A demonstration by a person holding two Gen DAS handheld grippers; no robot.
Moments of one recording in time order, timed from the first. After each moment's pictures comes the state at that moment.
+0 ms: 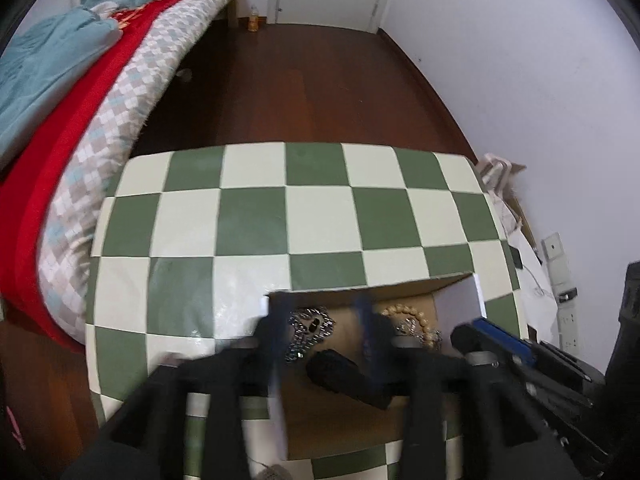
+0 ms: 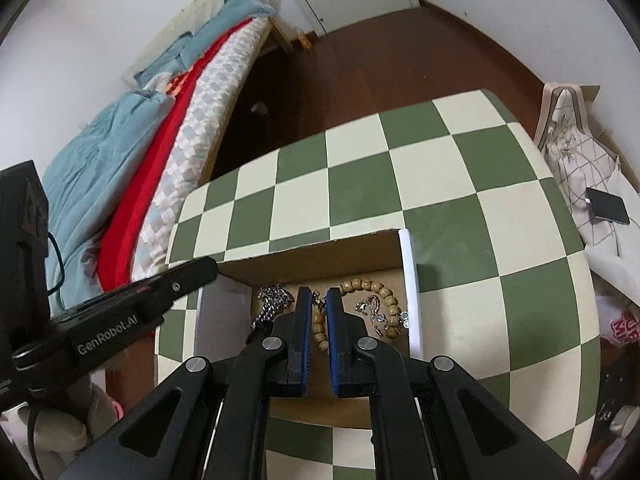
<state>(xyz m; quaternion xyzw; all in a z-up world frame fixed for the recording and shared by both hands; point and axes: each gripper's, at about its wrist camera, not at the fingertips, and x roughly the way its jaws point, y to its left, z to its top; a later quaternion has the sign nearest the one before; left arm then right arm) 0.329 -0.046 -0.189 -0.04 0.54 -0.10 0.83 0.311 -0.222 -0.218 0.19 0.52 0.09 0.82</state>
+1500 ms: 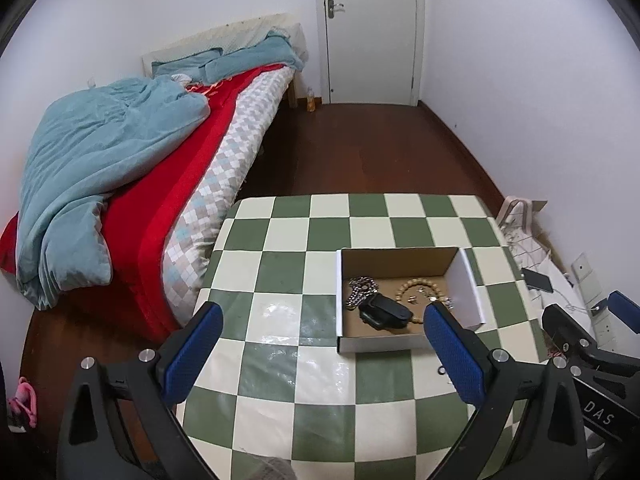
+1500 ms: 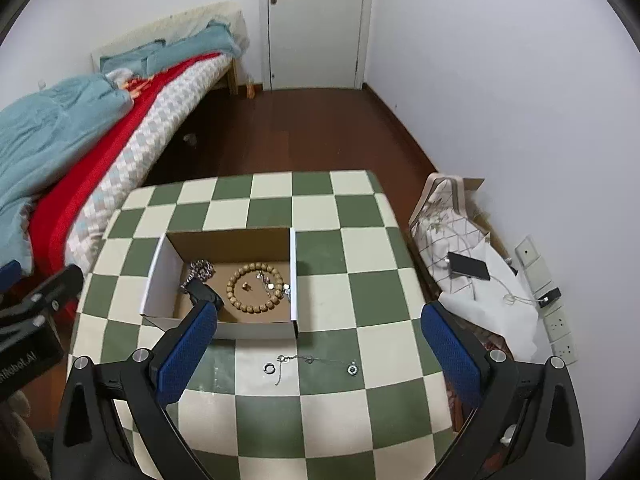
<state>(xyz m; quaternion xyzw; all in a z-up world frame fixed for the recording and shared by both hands) 0.163 -0.031 -0.097 0.01 0.41 0.01 0.91 0.163 -0.218 -0.103 0.01 0.42 -0.06 0.90</state>
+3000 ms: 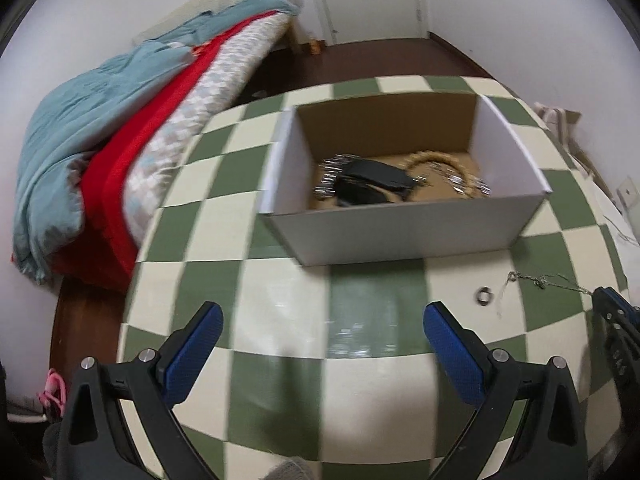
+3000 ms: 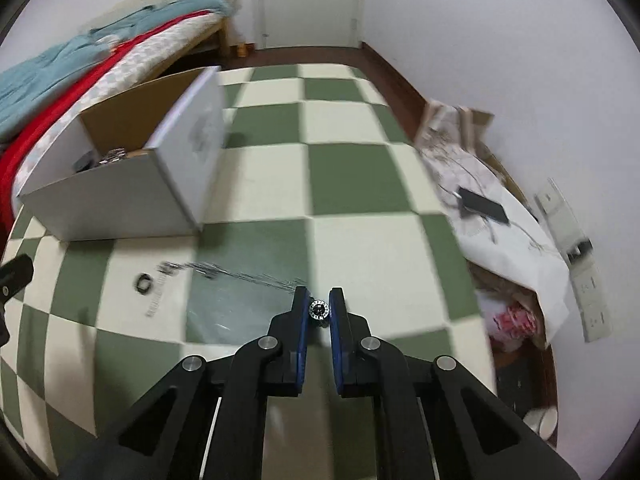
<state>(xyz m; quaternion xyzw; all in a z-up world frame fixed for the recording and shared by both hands) 0.168 -0.100 -0.252 0.09 0.49 0.04 0.87 0.153 -0.294 -0.292 0.03 0.48 -0.08 0.87</state>
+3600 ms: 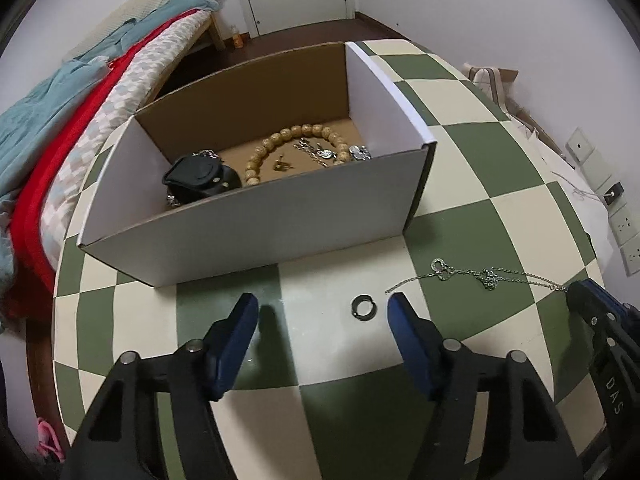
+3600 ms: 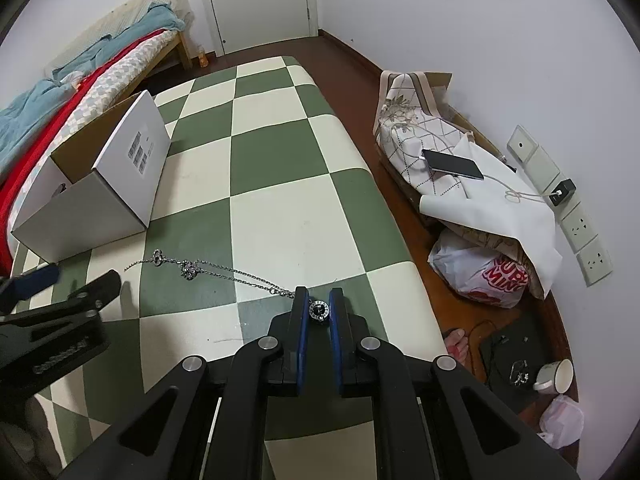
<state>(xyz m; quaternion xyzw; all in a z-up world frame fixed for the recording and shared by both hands) 0.186 -0.169 -0.286 0.11 0.51 -0.07 0.85 0.130 -0.333 -0.291 0.08 0.49 -0.11 0.86</state>
